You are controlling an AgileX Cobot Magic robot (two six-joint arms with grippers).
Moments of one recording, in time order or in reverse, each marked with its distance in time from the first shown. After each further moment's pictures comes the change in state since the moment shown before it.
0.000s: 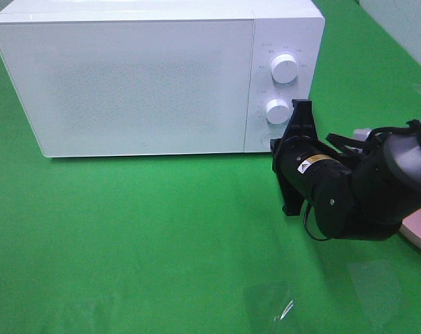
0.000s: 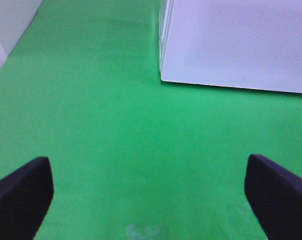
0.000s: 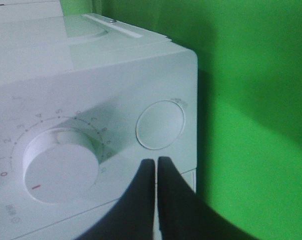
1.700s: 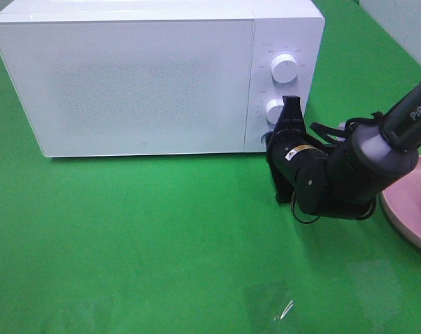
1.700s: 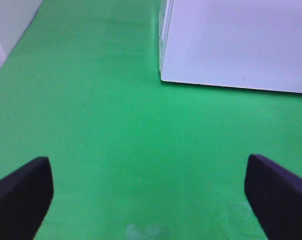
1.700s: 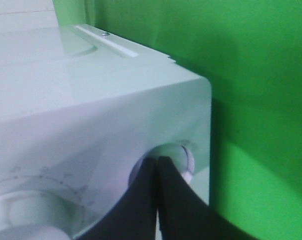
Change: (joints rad) left arm 0.000 0.000 0.000 0.000 0.000 0.000; right arm -0.066 0.125 -0.166 -0.008 0.036 -0.042
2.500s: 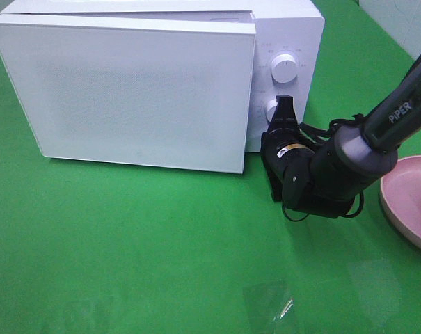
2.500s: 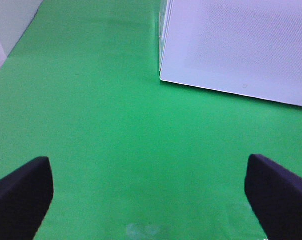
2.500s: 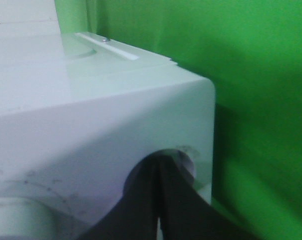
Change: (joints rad) left arm 0.000 0.000 0.000 0.000 0.000 0.000; right arm 0.018 0.050 -0.080 0.103 -0.005 -0.087
